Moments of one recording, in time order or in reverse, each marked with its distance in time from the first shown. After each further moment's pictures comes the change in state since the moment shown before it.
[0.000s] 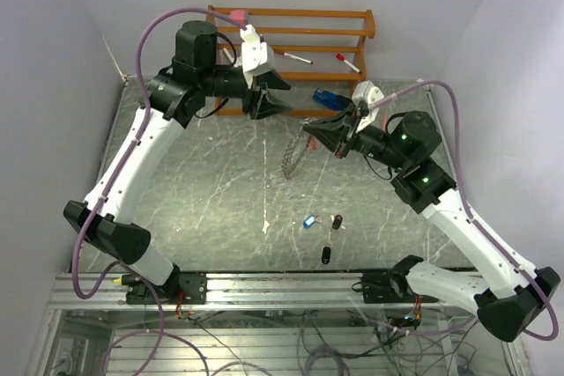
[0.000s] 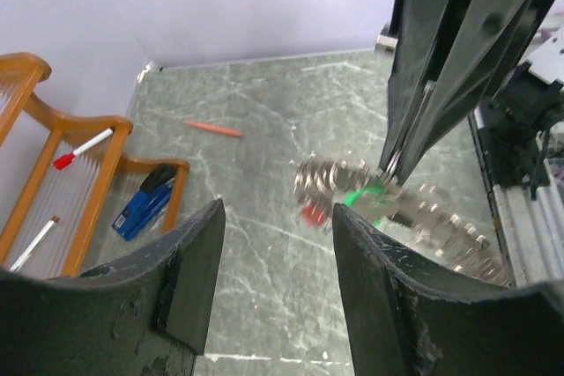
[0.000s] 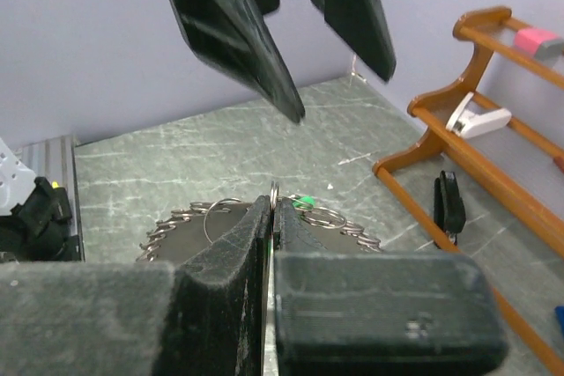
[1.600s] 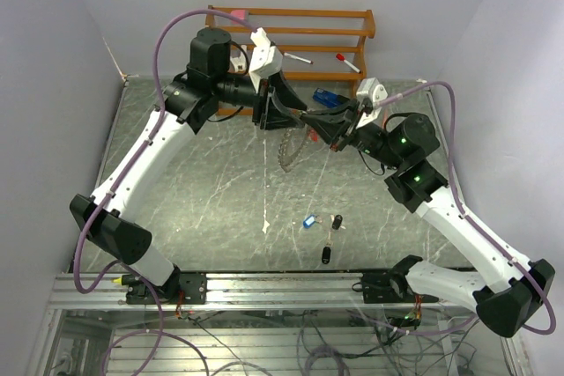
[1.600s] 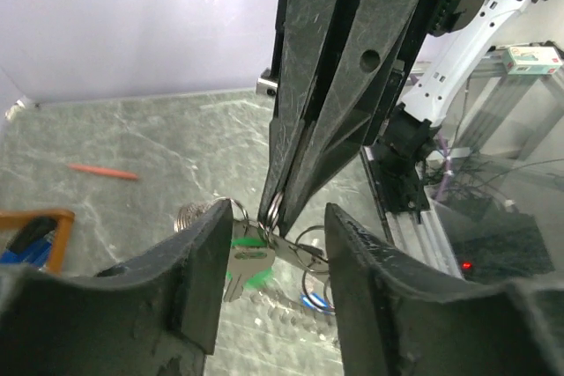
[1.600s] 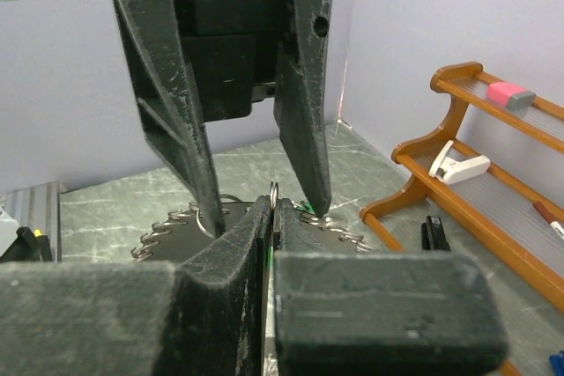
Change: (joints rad) left arm -0.052 0.011 -0.084 0.190 0.203 -0.257; right arm 0.014 0.028 -0.077 0.250 0.049 0.059
